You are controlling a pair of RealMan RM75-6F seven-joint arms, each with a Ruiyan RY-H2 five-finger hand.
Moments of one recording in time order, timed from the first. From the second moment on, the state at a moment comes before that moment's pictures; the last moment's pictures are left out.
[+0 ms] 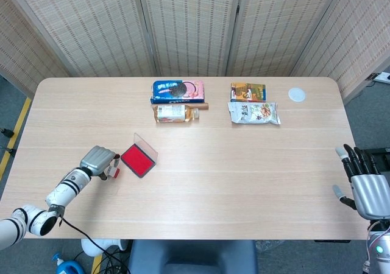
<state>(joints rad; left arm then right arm) -0.82 -1.37 0.05 -1.22 1.25 0.67 0.06 0.09 -1.08 0.07 -1.60 -1.51 1.48 -0.10</state>
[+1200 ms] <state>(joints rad) -0.69 -1.06 -0.01 -1.72 1.26 1.04 0.33 0.07 -1.08 0.06 -1.60 -1.55 1.53 -0.08</state>
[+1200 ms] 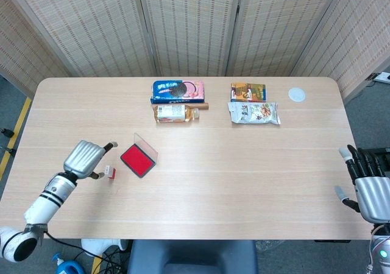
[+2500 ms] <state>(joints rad) -0.11 -1.18 0.00 -1.47 1.45 1.68 0.19 0.09 -1.08 0.09 -1.60 -1.47 1.47 -0.10</state>
